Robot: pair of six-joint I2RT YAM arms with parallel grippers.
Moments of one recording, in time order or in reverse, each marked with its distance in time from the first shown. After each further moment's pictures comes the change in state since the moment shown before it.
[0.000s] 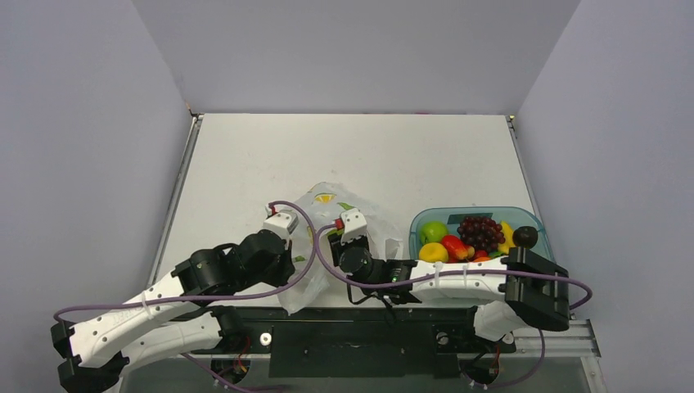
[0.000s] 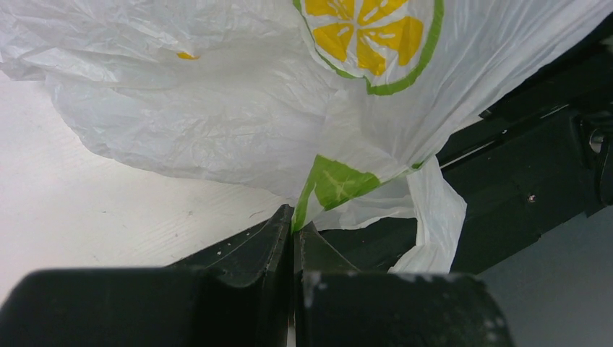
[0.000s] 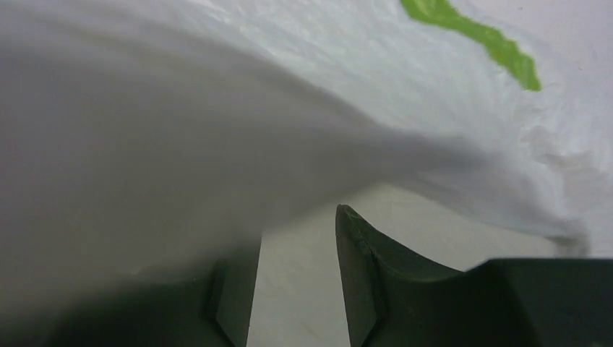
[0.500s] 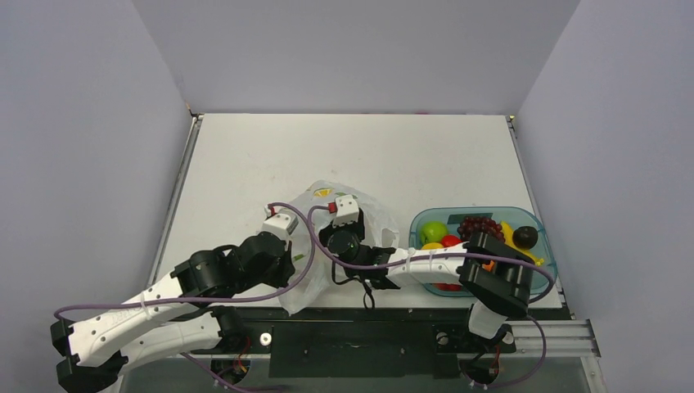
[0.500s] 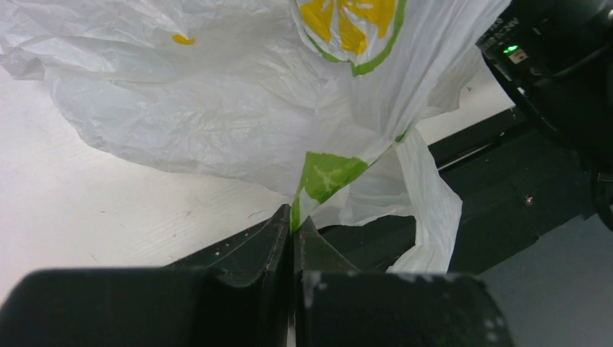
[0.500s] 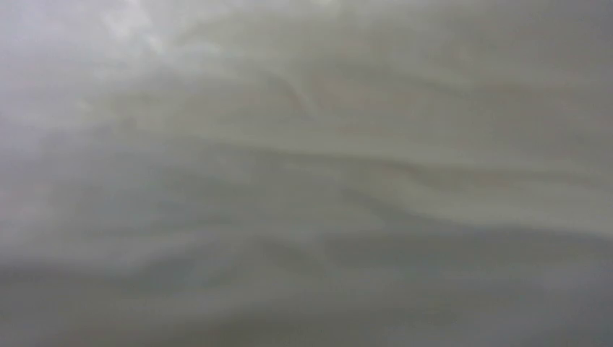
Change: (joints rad) left arm -0.025 0.004 0.000 -0.001 -0.024 -0.017; right arm -0.094 0.242 0.093 0.195 0.057 -0.030
